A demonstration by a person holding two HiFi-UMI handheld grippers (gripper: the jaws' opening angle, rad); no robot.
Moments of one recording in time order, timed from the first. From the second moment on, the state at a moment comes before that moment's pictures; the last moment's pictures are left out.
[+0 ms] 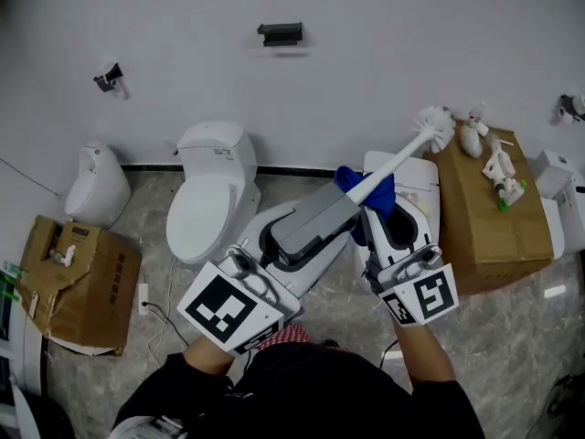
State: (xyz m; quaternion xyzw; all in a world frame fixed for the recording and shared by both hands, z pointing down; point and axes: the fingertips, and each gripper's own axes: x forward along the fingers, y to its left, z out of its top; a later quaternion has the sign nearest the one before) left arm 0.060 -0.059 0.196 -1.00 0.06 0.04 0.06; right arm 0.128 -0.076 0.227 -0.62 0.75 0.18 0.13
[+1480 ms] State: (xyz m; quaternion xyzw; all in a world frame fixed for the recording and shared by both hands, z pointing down) left arm 0.059 -0.051 0.193 -1.00 0.05 0.03 0.06; right arm 0.165 -0.075 0.220 -0.66 0.72 0.16 0.15
